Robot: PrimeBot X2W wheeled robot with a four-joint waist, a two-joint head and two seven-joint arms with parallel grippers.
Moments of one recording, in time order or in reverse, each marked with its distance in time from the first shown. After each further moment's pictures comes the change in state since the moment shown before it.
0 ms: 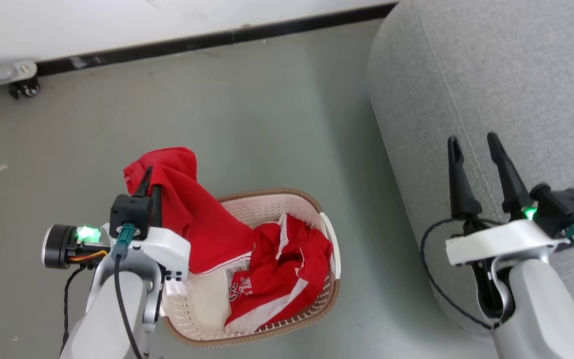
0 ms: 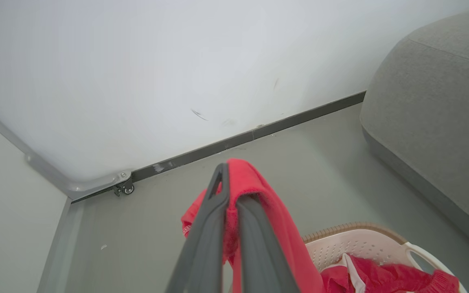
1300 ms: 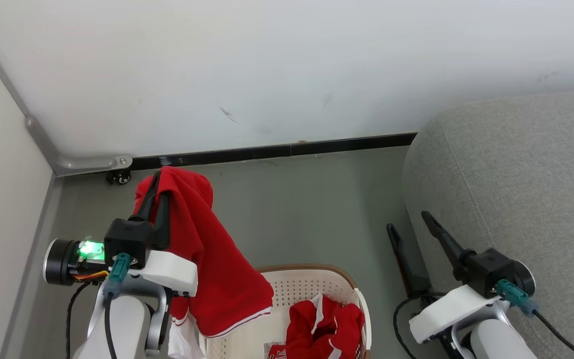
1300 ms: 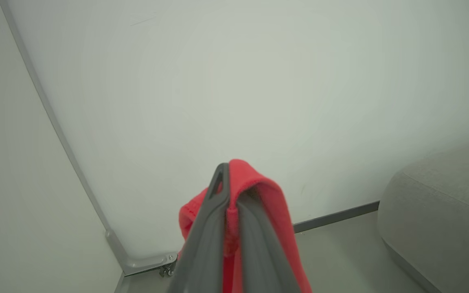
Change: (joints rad) left arm 0.151 0.005 0.002 -0.268 -0.025 -0.010 0.000; right arm 0.149 -0.028 0.190 0.053 -0.069 0.000 0.008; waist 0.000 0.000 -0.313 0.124
